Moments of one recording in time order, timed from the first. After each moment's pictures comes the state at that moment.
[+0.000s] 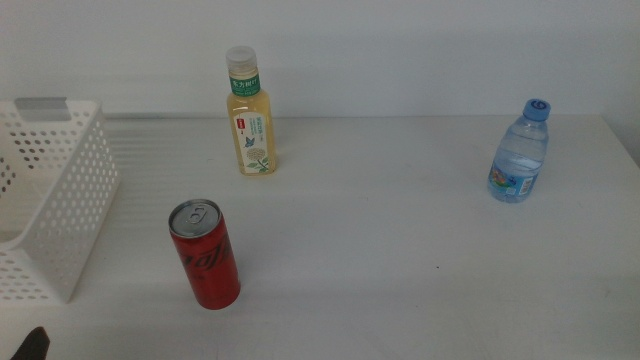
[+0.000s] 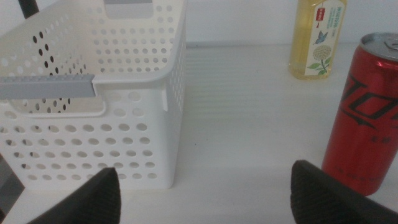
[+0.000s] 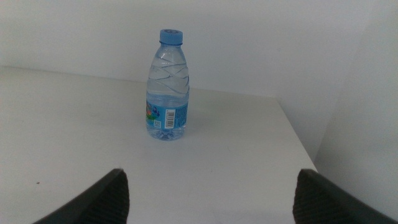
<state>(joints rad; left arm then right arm) 0.01 -0.01 0.03 0.04 0.24 -0.04 -0.04 -0.01 0.03 0.03 0.16 -0.14</state>
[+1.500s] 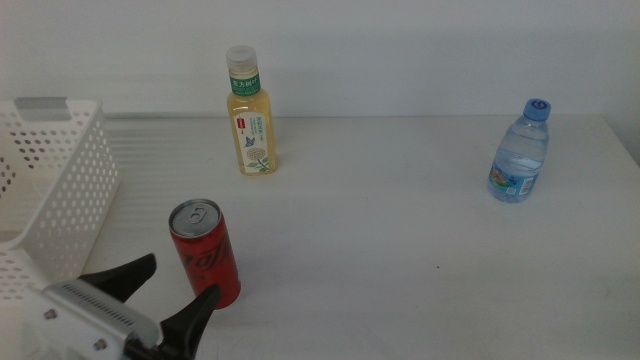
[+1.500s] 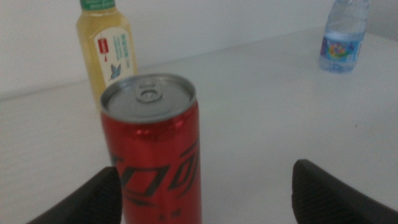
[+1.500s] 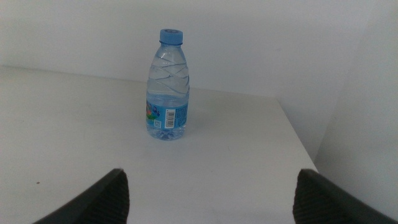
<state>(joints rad) -0.46 1.22 0.03 0.04 -1.04 -0.04 -0.04 -0.01 0.03 0.03 0.16 -0.14</state>
